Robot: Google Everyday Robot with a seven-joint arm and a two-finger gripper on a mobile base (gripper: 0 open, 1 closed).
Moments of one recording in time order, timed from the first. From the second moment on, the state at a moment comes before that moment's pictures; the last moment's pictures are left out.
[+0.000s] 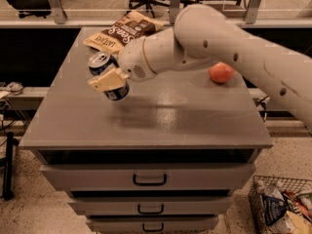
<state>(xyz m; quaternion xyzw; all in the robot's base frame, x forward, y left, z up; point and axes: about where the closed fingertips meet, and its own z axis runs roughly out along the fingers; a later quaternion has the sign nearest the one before) 0.567 0.128 0.917 -0.57 0.62 0.30 0.44</state>
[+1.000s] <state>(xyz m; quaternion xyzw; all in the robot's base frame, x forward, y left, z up) 0.618 0.052 0.872 -0.73 0.64 0.07 0.24</state>
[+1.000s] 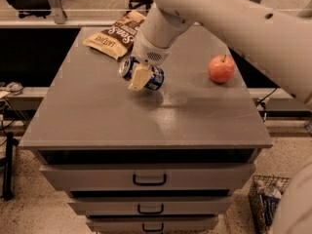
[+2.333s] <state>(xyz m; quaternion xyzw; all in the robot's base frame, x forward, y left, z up) 0.611 0.032 0.856 -0.75 0.63 0.08 0.18</state>
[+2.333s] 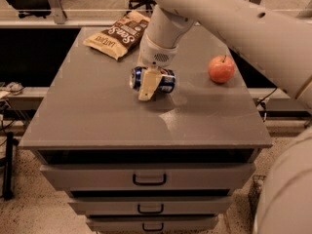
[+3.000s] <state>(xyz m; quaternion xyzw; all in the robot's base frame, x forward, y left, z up) 0.604 0.014 0.890 -0.71 0.64 0.17 0.24</state>
